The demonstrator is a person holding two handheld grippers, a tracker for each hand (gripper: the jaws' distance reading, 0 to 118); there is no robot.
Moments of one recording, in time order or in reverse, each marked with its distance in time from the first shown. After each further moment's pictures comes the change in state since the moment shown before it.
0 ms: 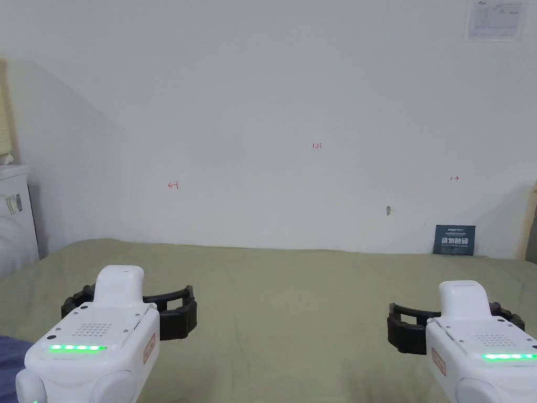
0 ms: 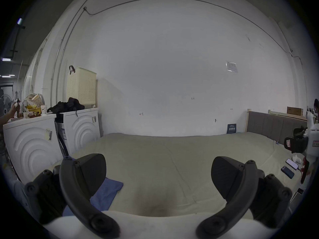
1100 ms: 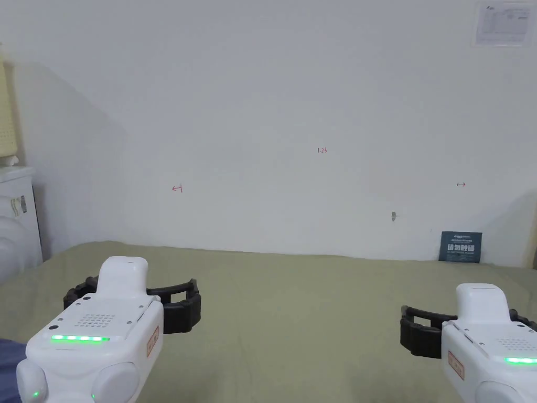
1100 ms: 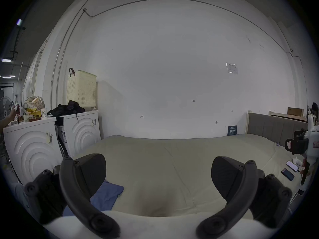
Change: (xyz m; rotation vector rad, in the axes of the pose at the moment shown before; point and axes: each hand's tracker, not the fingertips) left arm 0.001 0.016 -0.004 0.011 0.004 -0.003; right arm 0.007 0.010 -0.001 -0.013 -0.001 -0.038
